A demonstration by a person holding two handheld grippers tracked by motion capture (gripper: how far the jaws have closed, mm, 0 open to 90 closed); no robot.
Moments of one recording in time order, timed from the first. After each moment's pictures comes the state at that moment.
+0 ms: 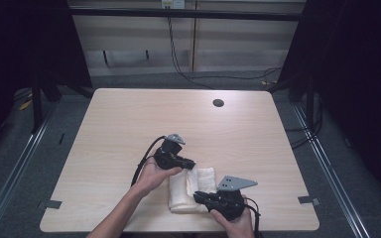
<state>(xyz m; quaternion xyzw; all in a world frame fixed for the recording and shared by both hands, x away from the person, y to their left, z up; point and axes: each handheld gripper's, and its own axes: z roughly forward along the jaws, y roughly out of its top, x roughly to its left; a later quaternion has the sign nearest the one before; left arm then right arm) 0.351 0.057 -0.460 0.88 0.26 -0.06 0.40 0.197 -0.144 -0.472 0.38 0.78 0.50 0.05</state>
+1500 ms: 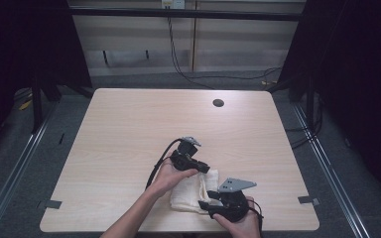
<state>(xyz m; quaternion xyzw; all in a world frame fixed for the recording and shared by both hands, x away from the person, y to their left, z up) 0.352 0.011 -0.477 0.87 0.26 -0.10 0.40 0.196 -0.153 -0.478 0.41 0.81 0.42 0.08</state>
